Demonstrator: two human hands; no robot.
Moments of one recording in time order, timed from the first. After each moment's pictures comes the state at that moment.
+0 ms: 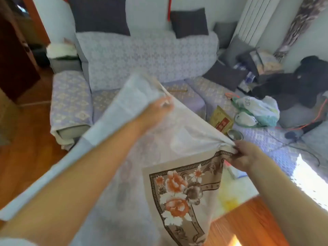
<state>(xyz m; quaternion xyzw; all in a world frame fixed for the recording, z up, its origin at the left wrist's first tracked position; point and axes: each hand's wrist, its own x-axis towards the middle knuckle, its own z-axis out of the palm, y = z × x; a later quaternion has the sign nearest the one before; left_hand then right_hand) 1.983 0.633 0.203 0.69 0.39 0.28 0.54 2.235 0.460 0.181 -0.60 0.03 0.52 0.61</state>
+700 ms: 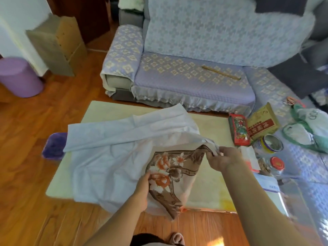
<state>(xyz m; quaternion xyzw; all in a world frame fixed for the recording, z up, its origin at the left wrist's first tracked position) 1.987 0.349 -0.086 0.03 0.63 0.32 0.71 2.213 0.464 0.062 -0.59 0.16 0.62 0.48</state>
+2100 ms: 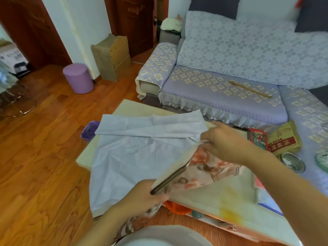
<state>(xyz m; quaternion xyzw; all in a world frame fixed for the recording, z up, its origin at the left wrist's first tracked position) 2.060 0.214 0.057 0.47 0.63 0.28 0.55 2.278 0.423 0.165 -0.29 -0.96 0.06 0.01</state>
